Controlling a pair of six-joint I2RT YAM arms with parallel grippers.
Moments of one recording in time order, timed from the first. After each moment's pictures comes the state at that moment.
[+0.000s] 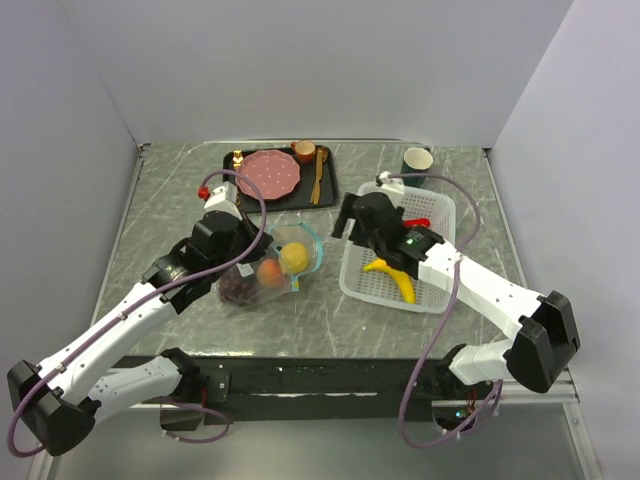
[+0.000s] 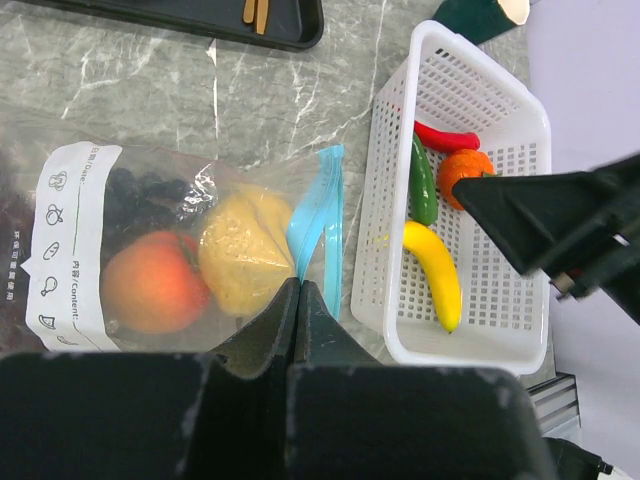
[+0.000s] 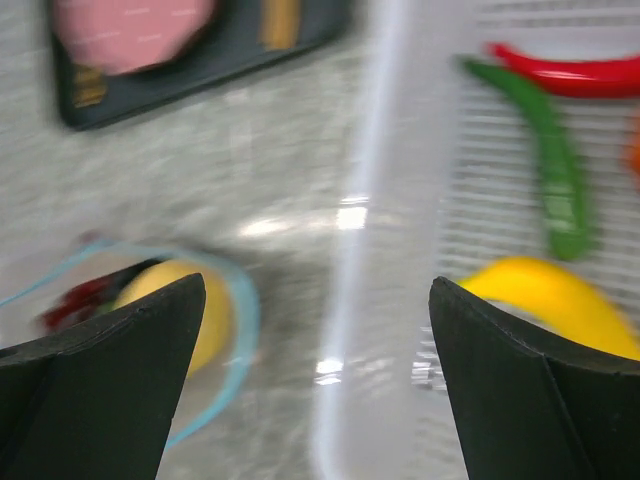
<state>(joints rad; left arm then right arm) -0.67 0.97 0.92 -0.41 -0.22 -0.81 0.72 1.33 1.07 -0.41 0.42 0.75</state>
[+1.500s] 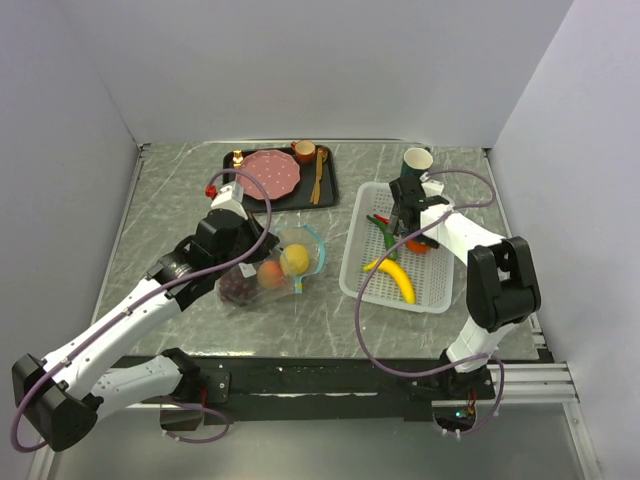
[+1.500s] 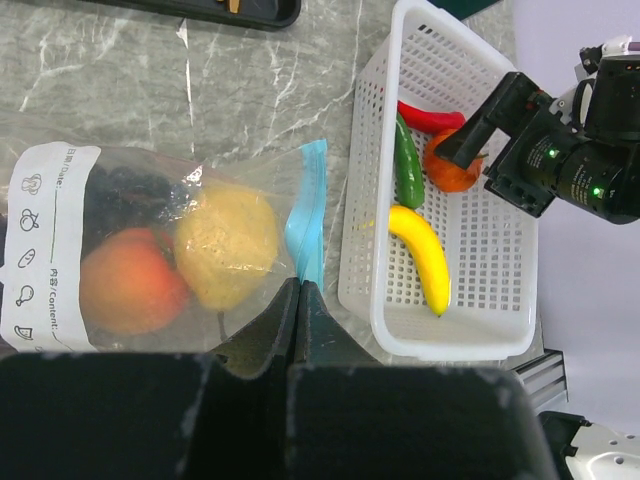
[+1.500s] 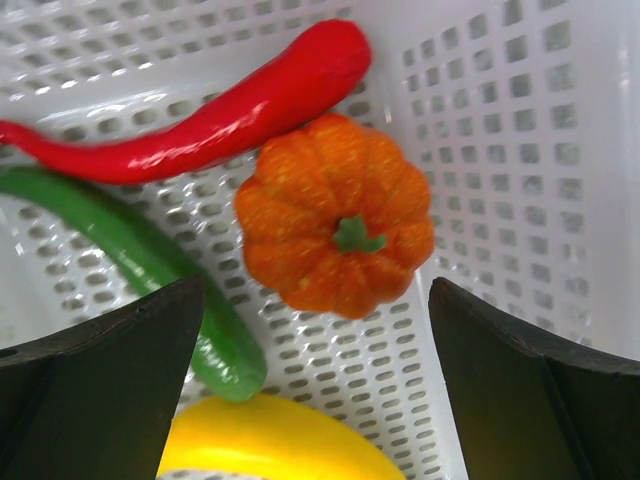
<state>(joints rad) -0.67 1.00 0.92 -0.38 -0.16 -0.80 0.28 1.69 1.15 -0.59 0.49 0.61</state>
